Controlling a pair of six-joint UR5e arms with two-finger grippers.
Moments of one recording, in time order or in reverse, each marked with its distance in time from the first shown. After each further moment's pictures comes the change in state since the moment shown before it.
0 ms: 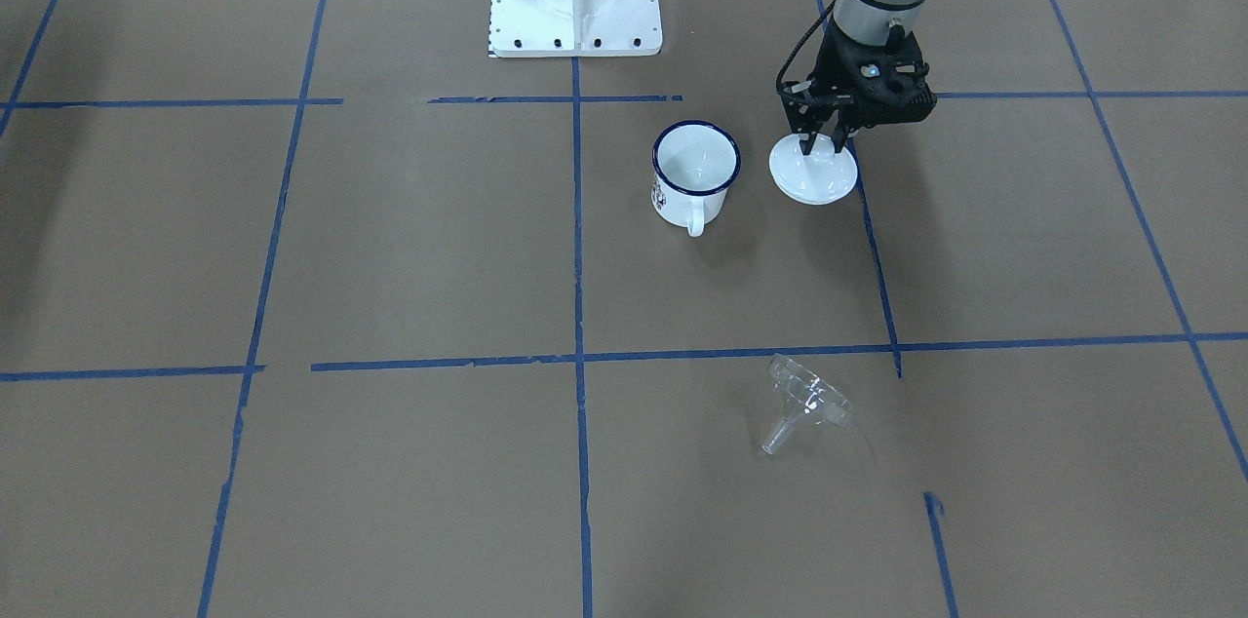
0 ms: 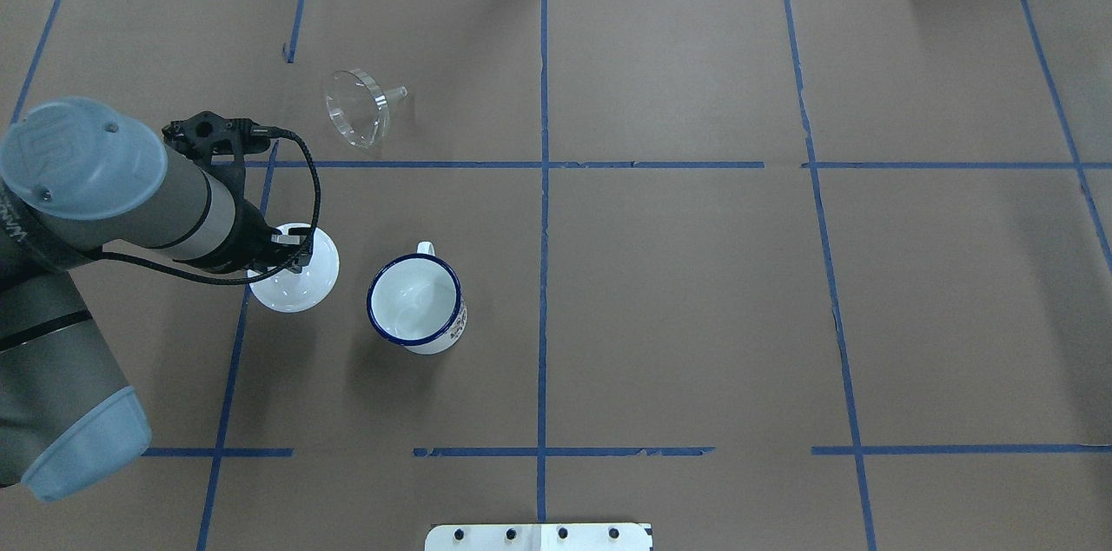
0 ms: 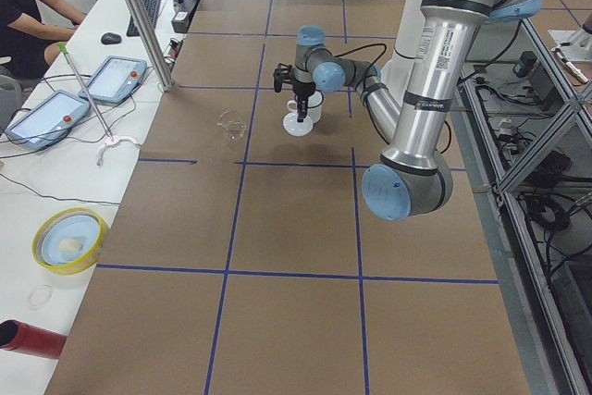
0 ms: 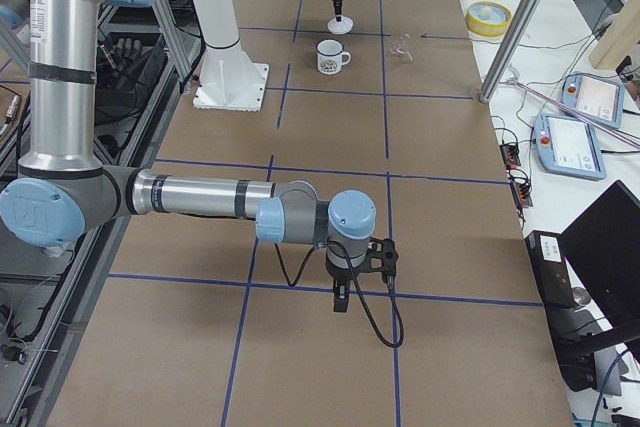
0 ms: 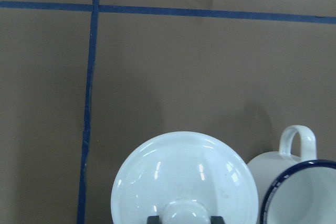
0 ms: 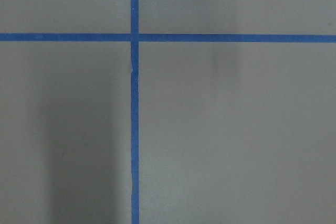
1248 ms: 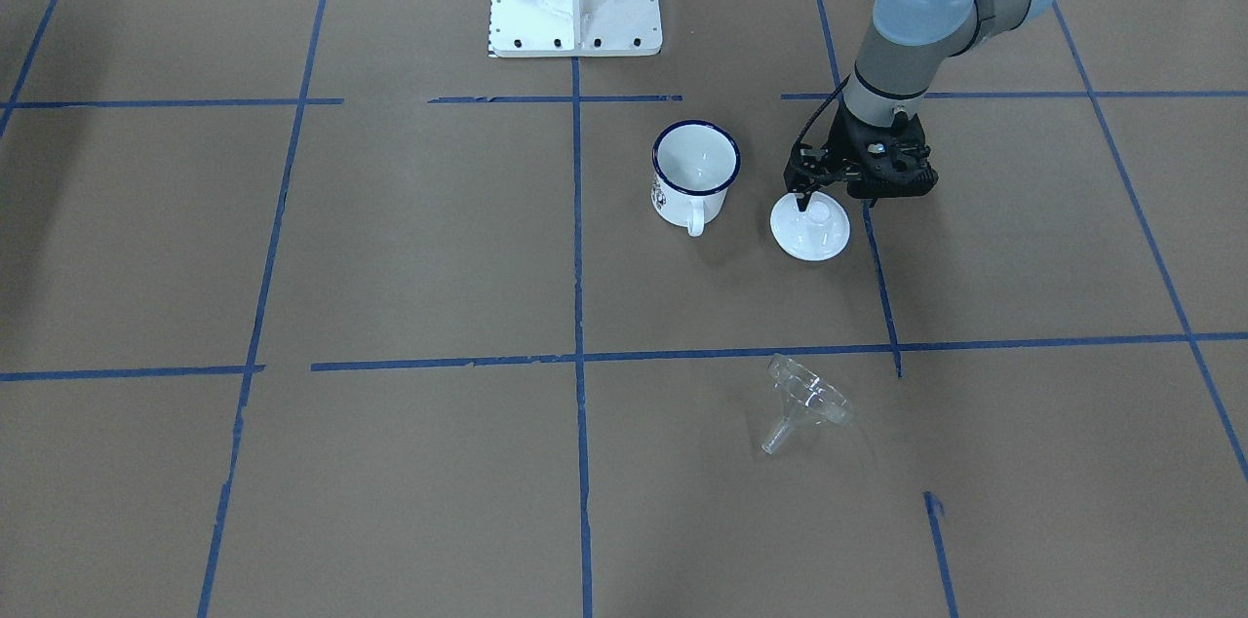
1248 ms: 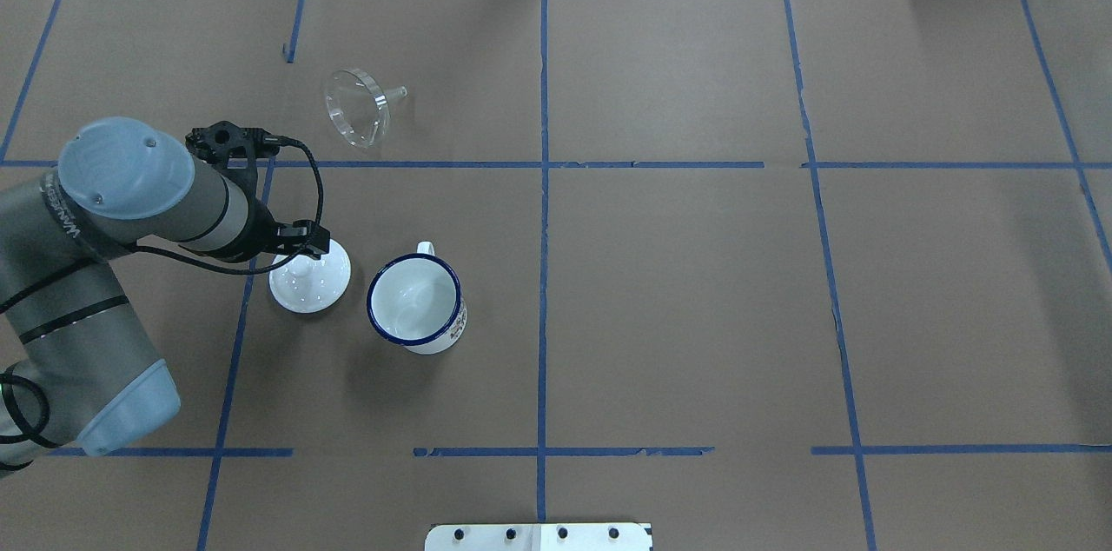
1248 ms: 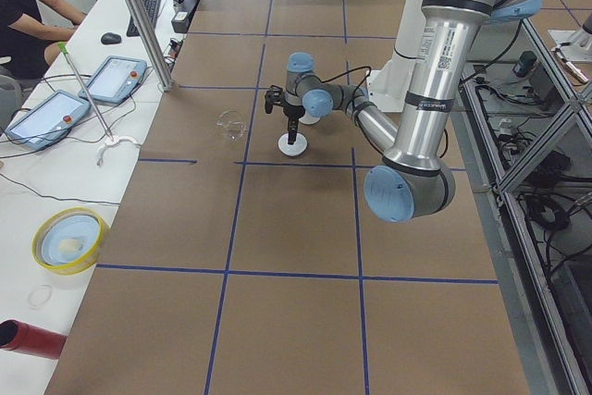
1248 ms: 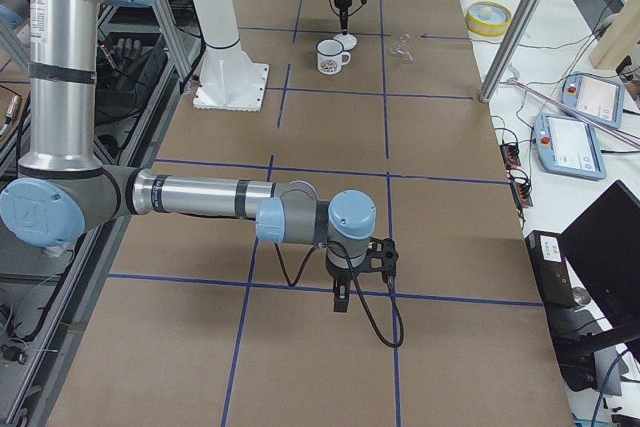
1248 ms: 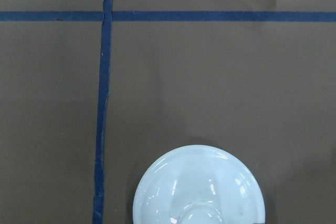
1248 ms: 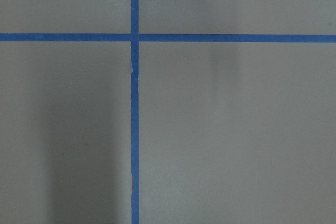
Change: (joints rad) left arm -0.028 -0.009 0.138 -0.125 0.010 0.047; right arm 0.000 0.000 0.000 0.000 0.000 0.000
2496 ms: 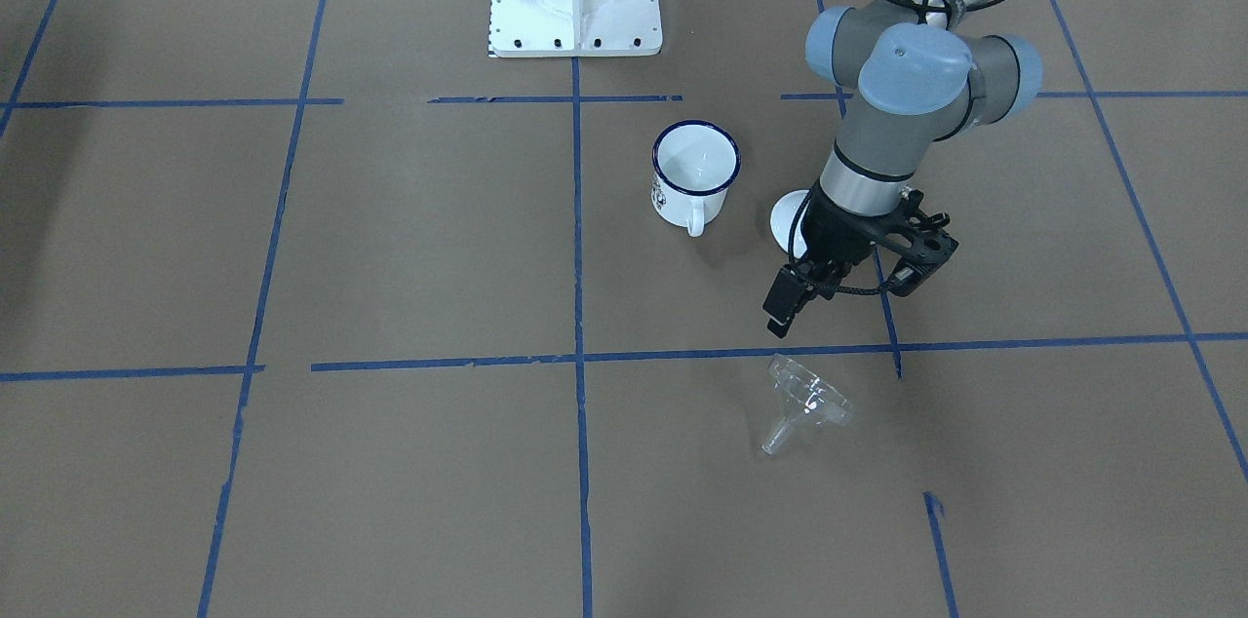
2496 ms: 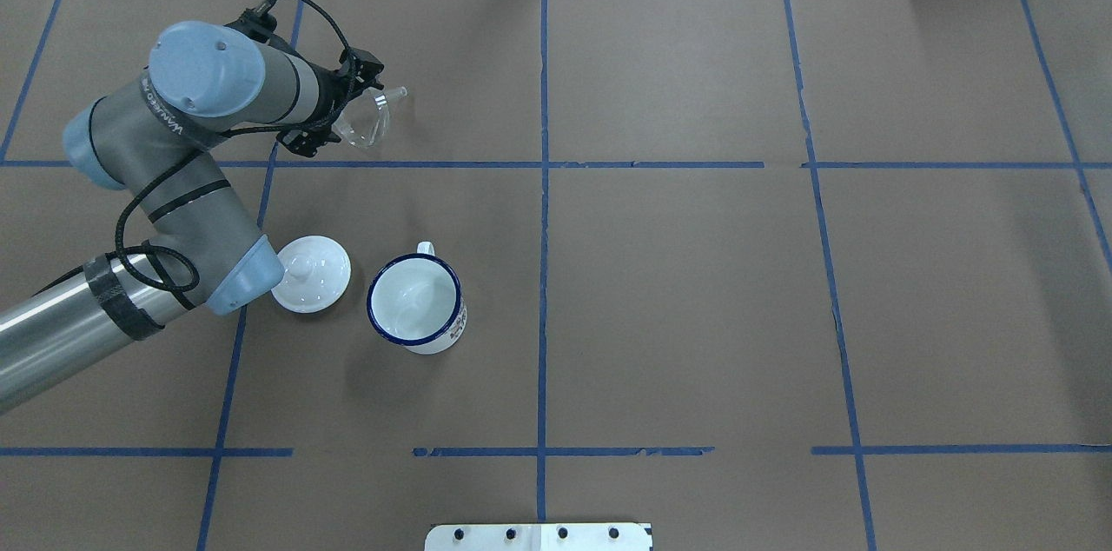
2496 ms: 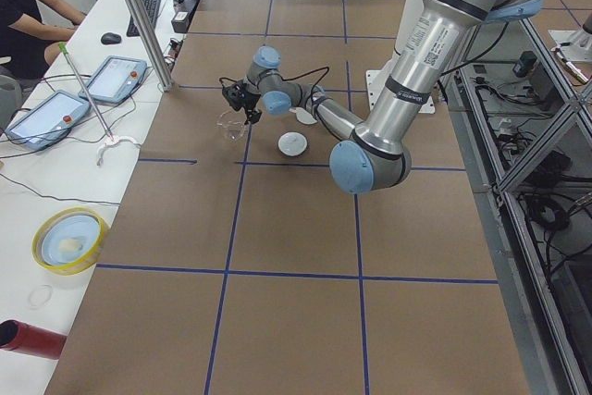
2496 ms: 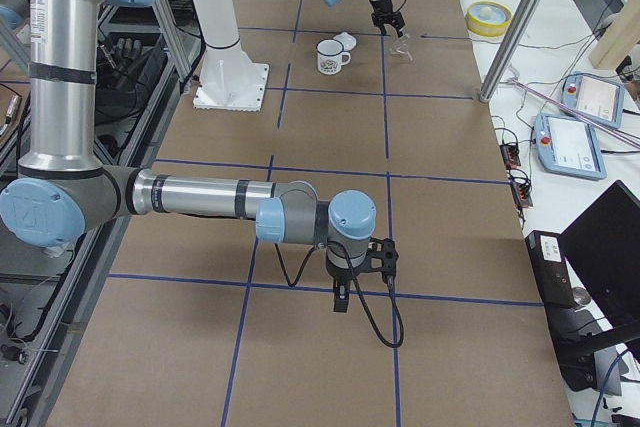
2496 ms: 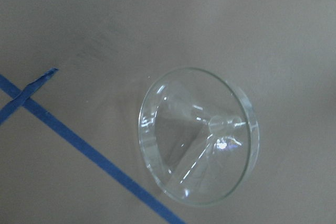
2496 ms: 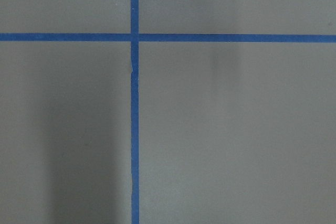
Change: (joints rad) left arm -0.096 -0.275 0.435 -0.433 0.206 -0.850; right arm 0.000 0.000 0.000 0.000 0.000 0.000
